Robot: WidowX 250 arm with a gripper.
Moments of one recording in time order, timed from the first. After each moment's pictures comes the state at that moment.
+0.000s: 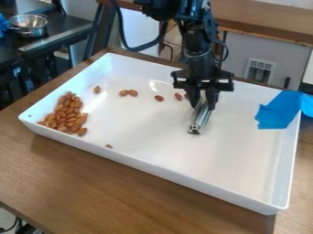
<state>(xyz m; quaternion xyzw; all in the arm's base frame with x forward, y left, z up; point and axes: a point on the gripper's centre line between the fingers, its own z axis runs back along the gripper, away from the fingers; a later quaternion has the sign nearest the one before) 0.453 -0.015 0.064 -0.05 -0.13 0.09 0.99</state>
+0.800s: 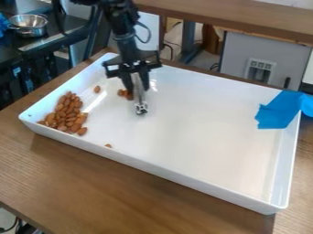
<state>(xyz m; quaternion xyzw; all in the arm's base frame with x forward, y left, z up) 0.432 0.107 0.071 -0.07 -0.10 0.34 0.93</state>
